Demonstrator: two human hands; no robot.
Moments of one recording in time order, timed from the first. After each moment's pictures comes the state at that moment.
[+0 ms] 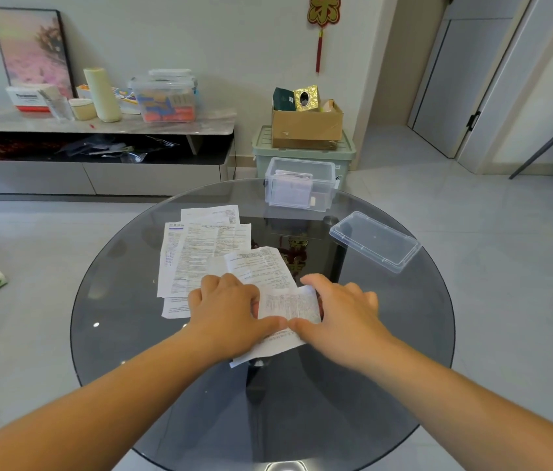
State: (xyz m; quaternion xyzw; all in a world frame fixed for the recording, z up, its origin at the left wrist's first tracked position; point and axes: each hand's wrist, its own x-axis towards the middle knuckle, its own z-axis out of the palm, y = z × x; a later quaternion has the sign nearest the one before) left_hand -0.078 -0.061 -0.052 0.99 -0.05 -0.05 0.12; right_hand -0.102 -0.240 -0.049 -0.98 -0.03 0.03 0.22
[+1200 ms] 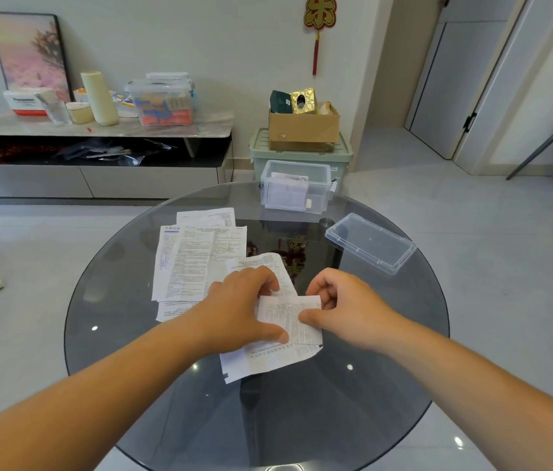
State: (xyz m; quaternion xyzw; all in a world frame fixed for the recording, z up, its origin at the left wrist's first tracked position) left_hand -0.063 -0.060 -0.049 0.95 -0.20 -0.09 0.25; right_hand -0.086 -0.265 -0.041 -0.92 -0.04 0.09 0.39
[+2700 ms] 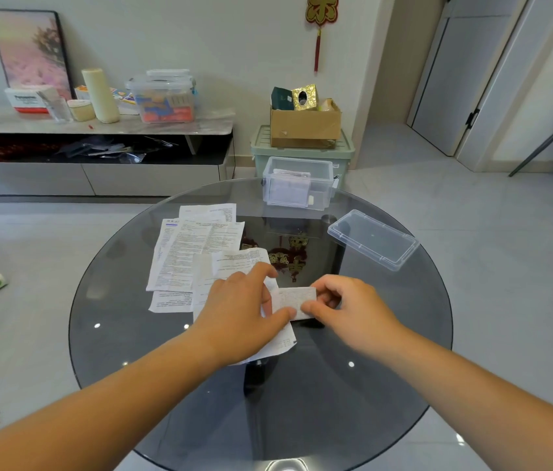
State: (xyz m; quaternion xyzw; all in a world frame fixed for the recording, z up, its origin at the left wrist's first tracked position) left_hand -0.085 -0.065 -0.052 0.95 -0.16 0.02 0.27; right_hand -0.090 -0.267 -0.063 -0.93 -0.07 -0.01 0.37
